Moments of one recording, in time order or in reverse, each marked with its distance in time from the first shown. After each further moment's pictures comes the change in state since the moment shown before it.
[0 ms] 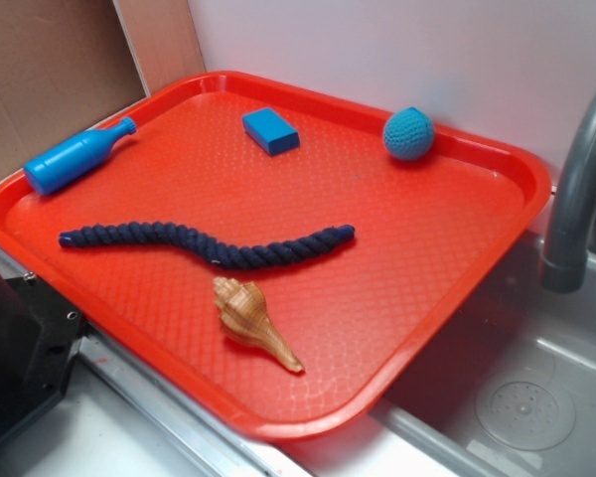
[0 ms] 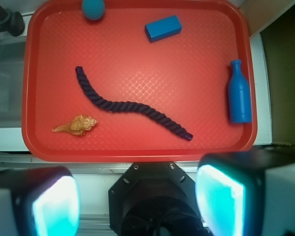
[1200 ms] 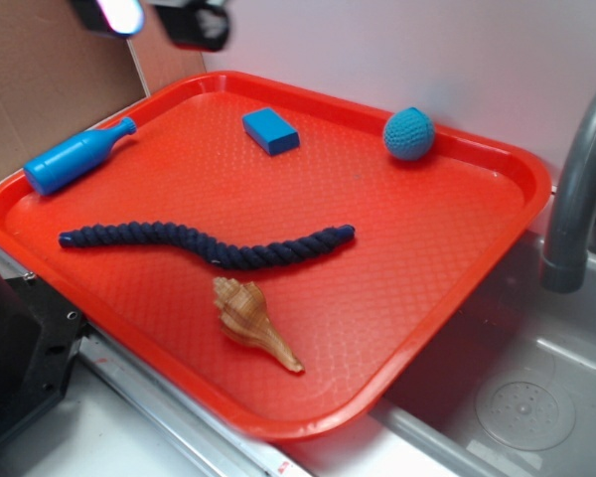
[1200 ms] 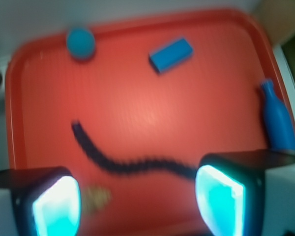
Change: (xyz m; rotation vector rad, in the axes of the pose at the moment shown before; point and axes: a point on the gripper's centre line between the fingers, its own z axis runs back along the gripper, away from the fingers) arm 0.092 -0.029 -0.085 0.020 -0.119 0.161
